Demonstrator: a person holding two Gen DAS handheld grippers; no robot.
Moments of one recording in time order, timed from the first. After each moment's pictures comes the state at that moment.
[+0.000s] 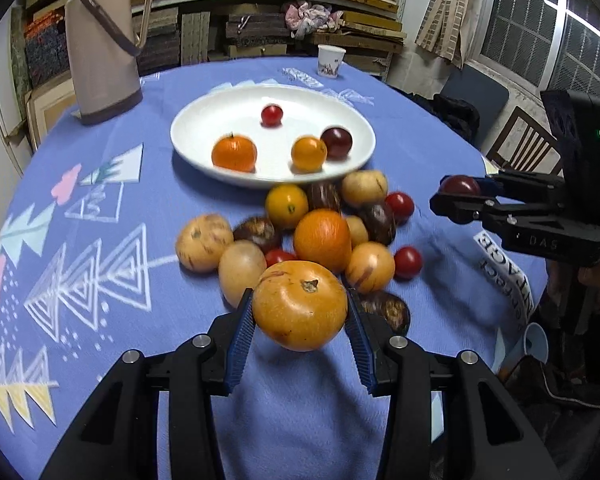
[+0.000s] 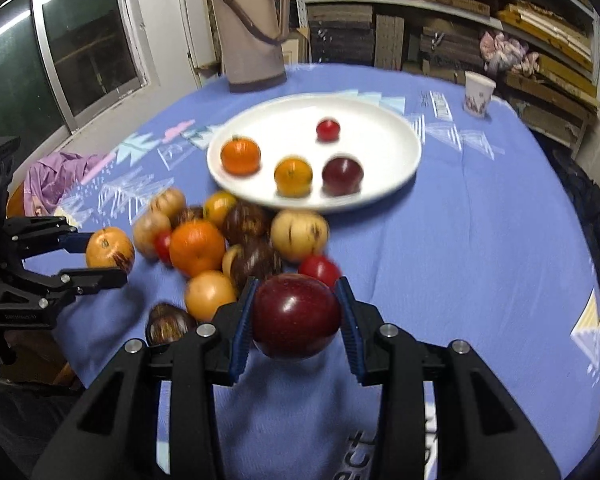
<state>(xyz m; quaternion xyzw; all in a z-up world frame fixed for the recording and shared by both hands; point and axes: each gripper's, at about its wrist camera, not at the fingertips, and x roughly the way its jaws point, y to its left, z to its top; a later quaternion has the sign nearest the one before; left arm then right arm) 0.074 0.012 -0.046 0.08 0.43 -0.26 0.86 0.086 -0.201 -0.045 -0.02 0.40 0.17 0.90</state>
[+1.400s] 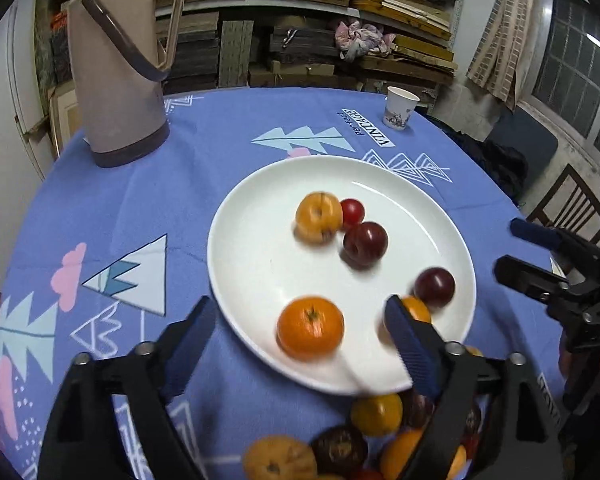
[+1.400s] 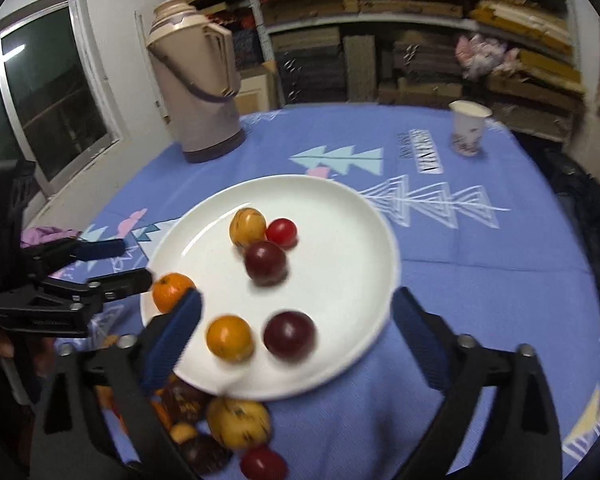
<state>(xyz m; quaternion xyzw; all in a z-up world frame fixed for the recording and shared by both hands) 0.223 -0.003 -0.021 0.04 0.41 -0.20 0.89 0.201 -0.231 -0.025 0.04 0.35 0.13 0.93</state>
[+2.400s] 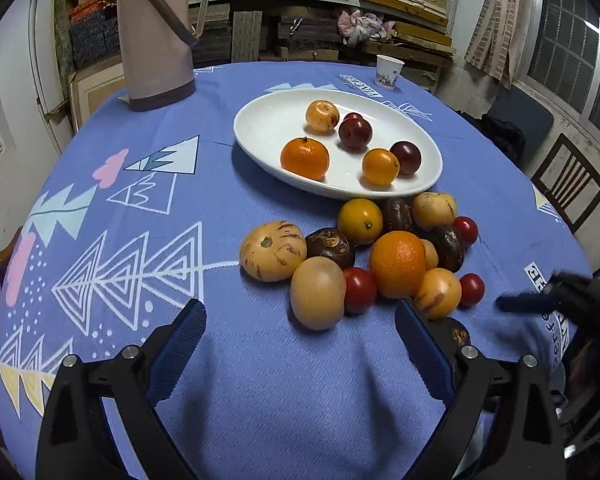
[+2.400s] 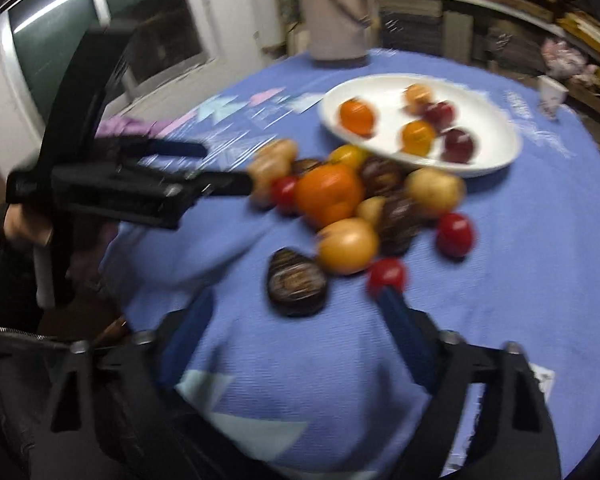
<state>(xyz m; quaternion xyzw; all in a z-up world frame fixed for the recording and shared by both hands) 0.094 0.037 -0.056 0.05 0.43 -0.18 0.88 0.037 -0.128 -0.079 -0.03 0.43 0.29 0.86</state>
